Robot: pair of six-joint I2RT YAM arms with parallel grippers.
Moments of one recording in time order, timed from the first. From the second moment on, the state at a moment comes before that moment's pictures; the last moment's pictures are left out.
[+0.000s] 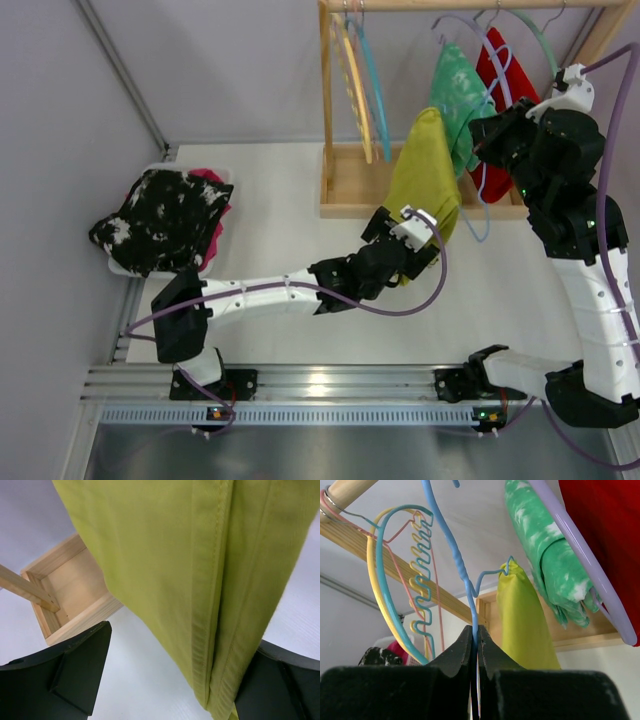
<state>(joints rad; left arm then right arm) -1.24 1.67 1.30 0.12 -0.61 0.04 0.36 1.15 1.75 -0.68 0.27 0.56</state>
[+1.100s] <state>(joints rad) -1.15 1.67 1.35 0.21 -0.50 0.22 0.36 1.15 1.75 -0.61 0.19 0.59</state>
